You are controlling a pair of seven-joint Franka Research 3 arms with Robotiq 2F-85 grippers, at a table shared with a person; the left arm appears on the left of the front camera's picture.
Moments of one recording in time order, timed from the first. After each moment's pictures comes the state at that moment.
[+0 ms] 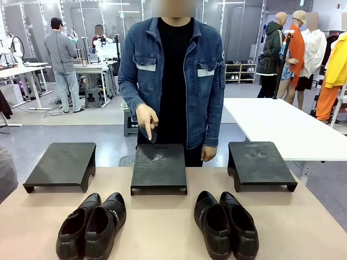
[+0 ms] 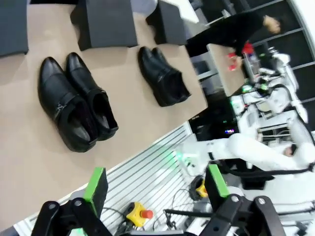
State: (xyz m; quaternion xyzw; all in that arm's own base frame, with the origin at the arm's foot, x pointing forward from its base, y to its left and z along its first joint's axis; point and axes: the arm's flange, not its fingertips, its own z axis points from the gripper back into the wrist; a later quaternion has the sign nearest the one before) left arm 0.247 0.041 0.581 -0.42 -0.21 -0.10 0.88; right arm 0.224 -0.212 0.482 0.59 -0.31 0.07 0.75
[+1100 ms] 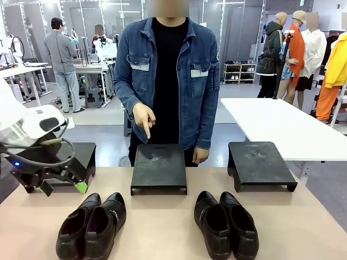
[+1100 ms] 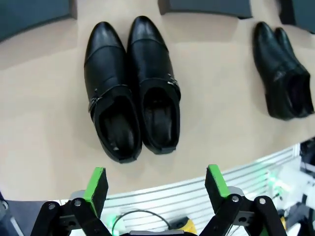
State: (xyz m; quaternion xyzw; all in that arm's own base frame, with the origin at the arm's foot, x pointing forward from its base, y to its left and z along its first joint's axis) left arm 0.295 -0.165 0.504 -0.10 -0.15 -0.05 0.98; right arm 0.224 -0.212 0.482 0.59 -0.31 0.07 0.75
